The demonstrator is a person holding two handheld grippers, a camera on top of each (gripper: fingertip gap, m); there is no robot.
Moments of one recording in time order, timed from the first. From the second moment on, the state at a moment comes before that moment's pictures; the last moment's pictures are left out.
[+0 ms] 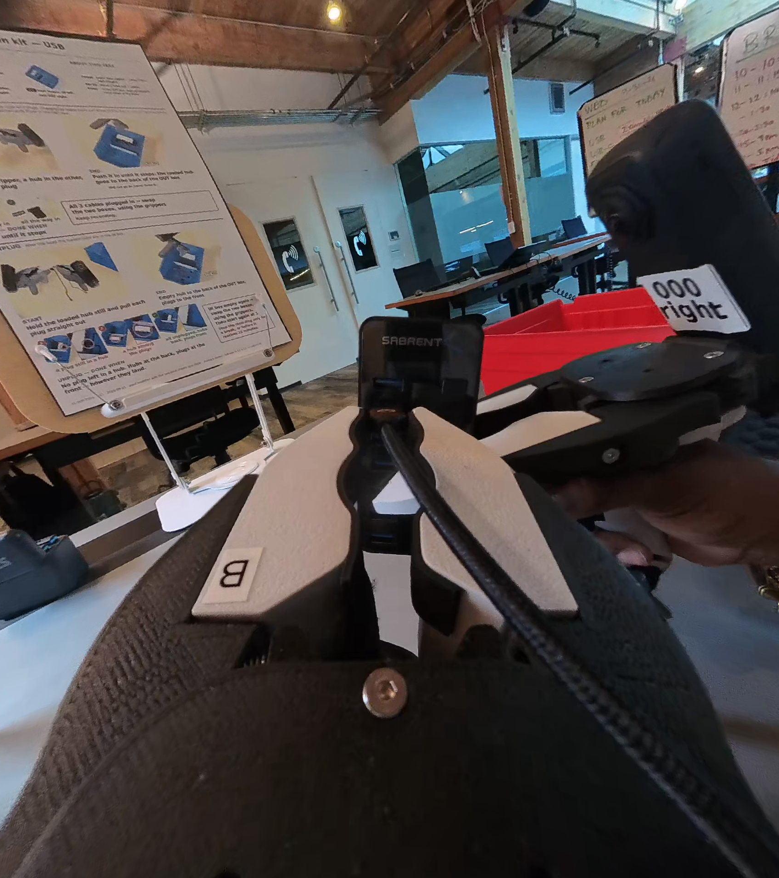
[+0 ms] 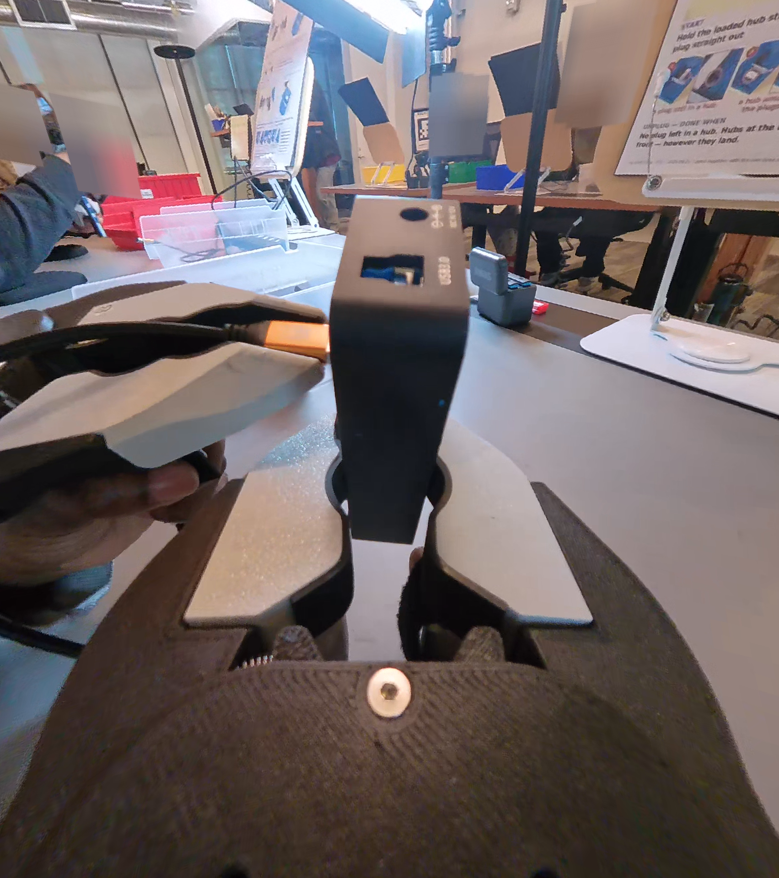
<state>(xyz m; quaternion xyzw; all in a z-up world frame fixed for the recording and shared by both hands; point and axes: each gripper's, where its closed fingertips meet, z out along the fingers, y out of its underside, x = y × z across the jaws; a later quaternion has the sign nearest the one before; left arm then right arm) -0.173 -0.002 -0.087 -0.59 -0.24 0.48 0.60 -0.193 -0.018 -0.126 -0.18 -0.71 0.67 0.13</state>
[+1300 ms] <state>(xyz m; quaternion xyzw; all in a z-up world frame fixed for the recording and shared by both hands) -0.188 -0.055 -0.086 -0.59 -0.35 0.42 0.60 -0.269 0.042 -0.211 -0.31 -0.81 0.45 0.23</state>
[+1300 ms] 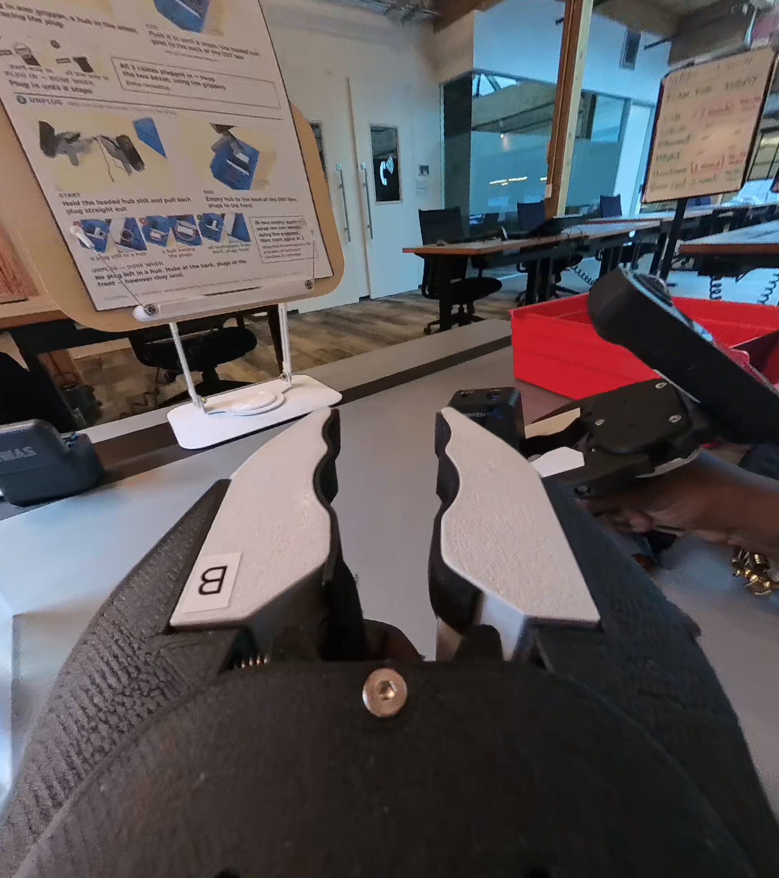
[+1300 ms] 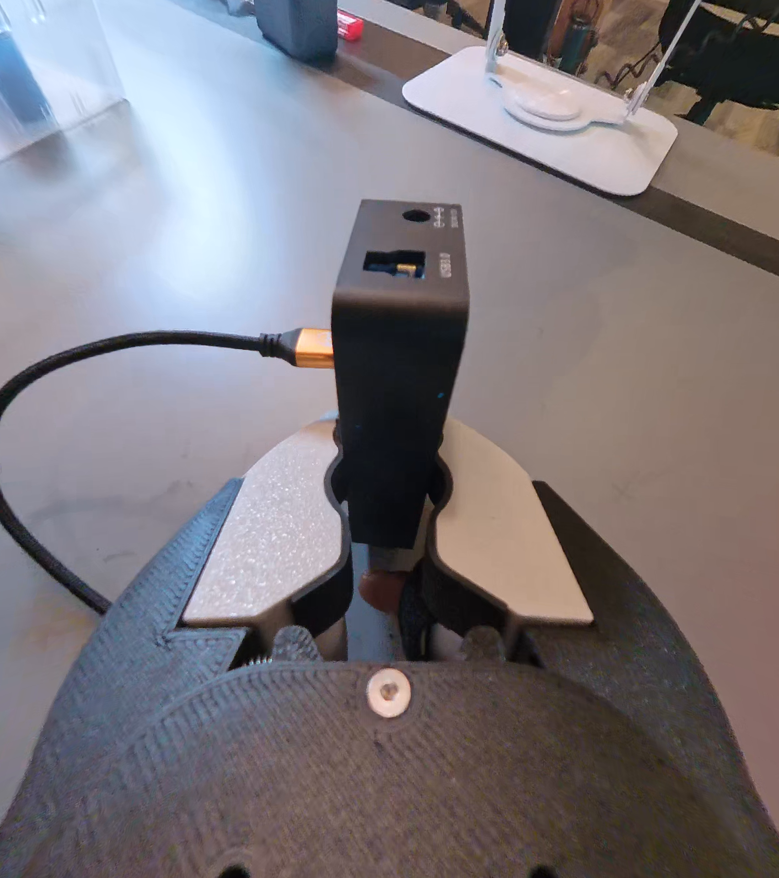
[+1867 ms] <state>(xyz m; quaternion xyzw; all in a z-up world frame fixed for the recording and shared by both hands) -0.188 -0.051 -0.083 -0.55 -0.36 0.36 0.66 -0.263 0.049 -0.194 -0.29 -0.80 0.48 0.22</state>
